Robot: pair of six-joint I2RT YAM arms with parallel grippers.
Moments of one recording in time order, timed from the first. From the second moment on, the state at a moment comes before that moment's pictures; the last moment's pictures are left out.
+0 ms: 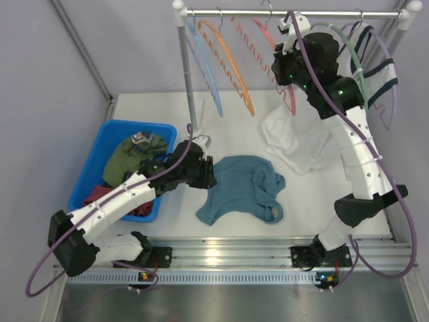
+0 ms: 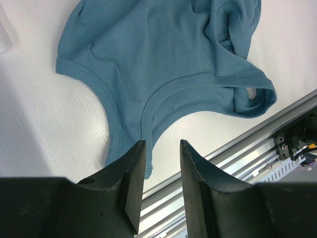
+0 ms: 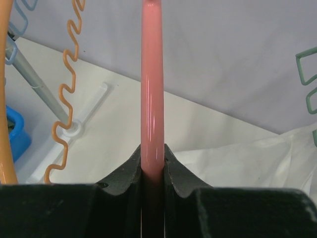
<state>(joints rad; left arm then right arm) -0.78 1.20 1.01 -0.60 0.03 -0.55 0.46 1.65 2.18 -0.77 0.10 -0.09</state>
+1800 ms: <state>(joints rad) -0.94 1.28 0.80 -0.59 -0.03 -0.64 0.46 0.84 1.22 -0.97 -0.05 0.24</state>
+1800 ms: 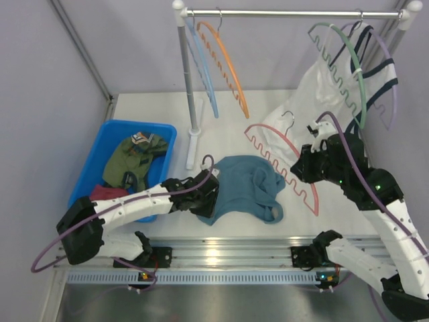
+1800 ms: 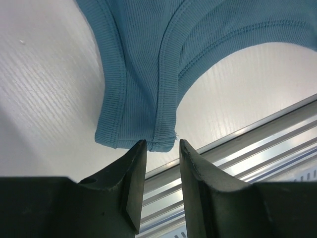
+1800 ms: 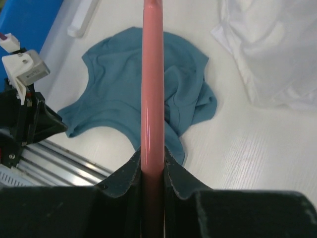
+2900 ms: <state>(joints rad) -1.15 1.61 1.02 -0.78 -0.40 -0.70 0.46 0.81 1.23 -1.18 -0.19 0.17</state>
